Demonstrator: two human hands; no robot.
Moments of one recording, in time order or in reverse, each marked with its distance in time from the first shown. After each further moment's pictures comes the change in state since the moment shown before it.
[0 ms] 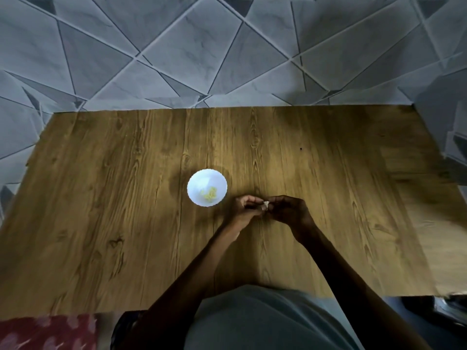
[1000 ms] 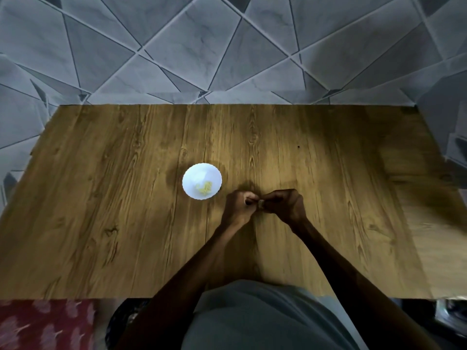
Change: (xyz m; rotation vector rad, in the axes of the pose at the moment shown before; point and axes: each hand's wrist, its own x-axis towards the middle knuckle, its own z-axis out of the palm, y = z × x) left_hand -0.001 -0.001 0.012 0.508 0.111 0.232; right_hand 0.010 -0.006 -0.005 -0.428 0.051 -0.139
